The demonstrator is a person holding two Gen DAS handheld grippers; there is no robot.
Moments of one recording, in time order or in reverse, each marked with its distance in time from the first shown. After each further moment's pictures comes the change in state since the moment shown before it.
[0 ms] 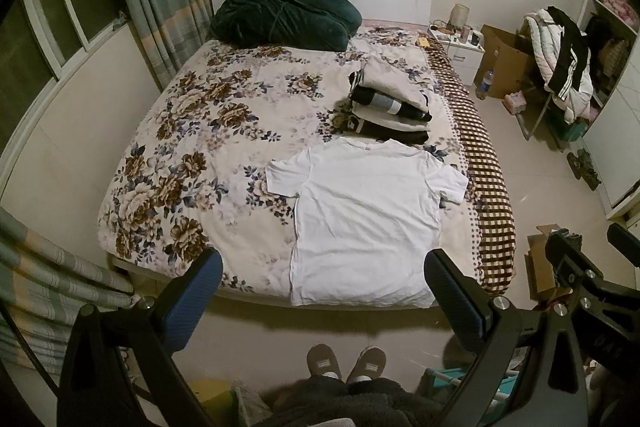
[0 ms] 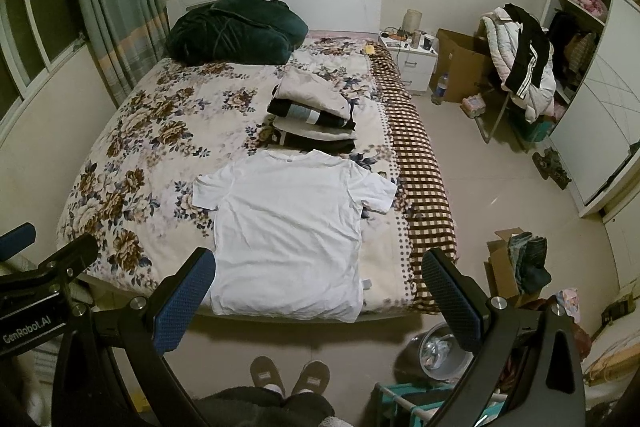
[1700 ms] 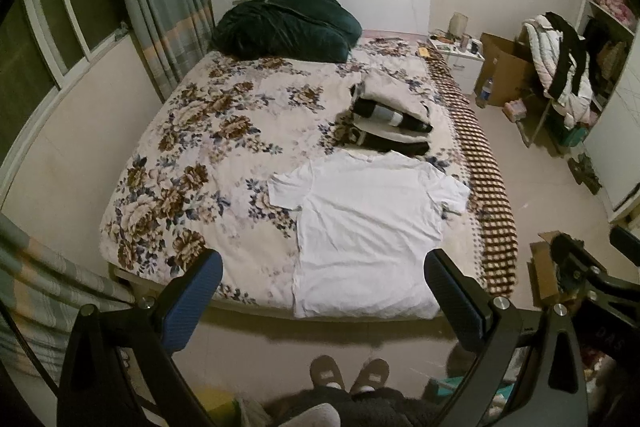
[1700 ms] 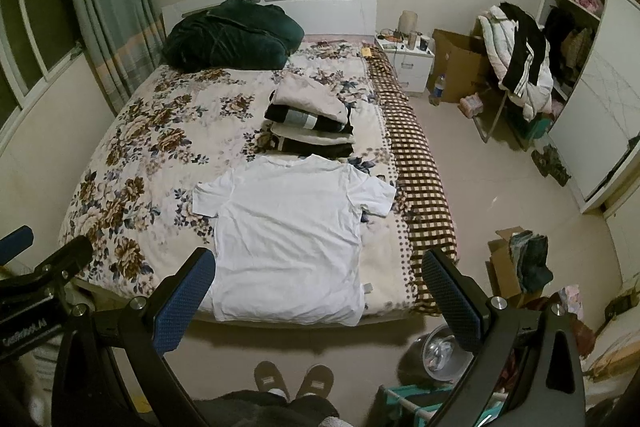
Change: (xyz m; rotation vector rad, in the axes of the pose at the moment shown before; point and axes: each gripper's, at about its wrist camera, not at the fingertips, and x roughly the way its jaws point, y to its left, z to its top) left arm -0.001 -0.001 0.039 0.013 -0.031 0.028; right arm 0.010 0.007 0.006 0.033 0.008 0.007
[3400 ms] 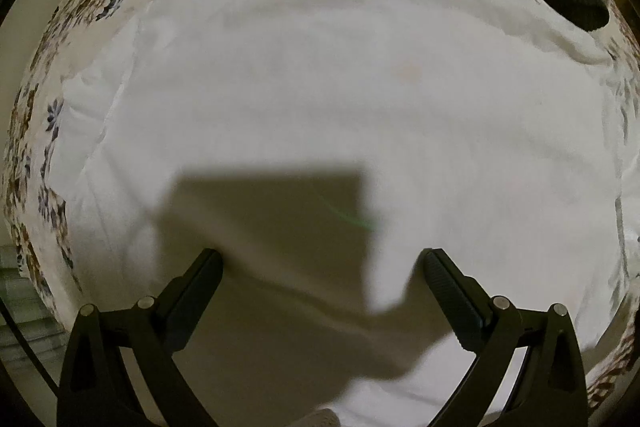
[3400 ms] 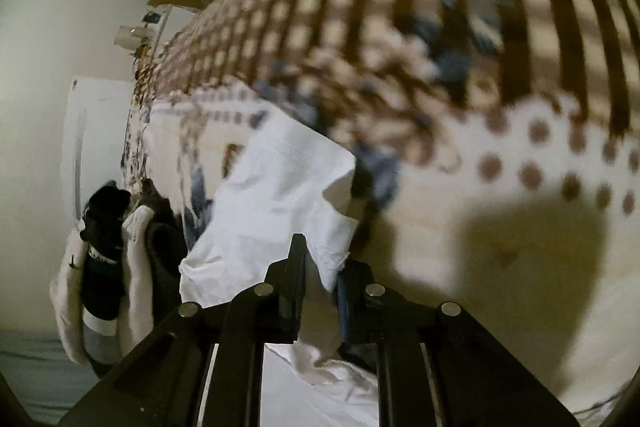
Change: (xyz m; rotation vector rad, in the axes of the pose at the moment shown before) left arm 0.655 -0.150 -0.030 -0.059 0.473 0.088; right arm 0.868 -0.272 -0.055 1.317 0.025 0.112
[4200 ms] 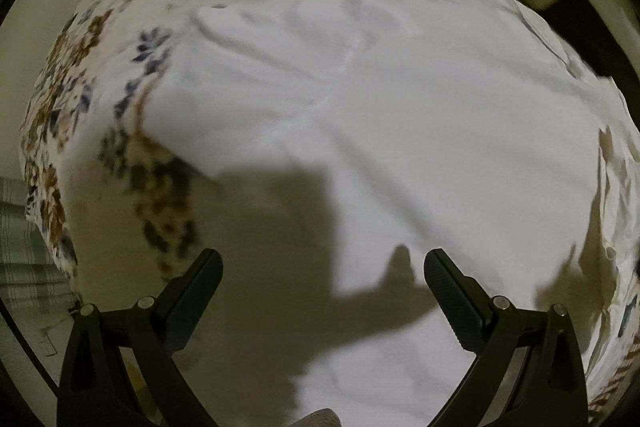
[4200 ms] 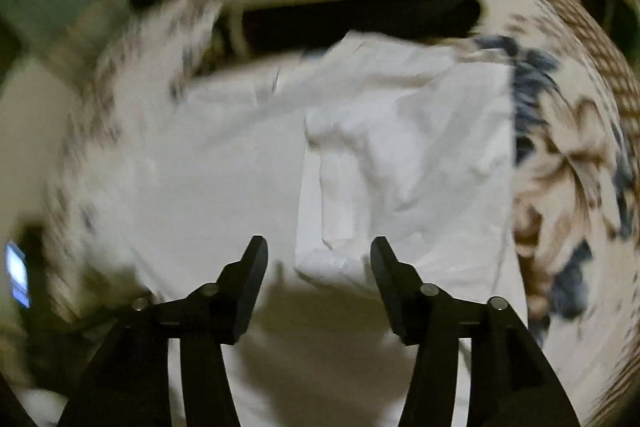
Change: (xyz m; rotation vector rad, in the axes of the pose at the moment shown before) left arm -0.041 0.129 -0.059 -0.237 -0.021 0.042; right arm 0.033 0.159 -0.218 -1.108 0.353 0.010
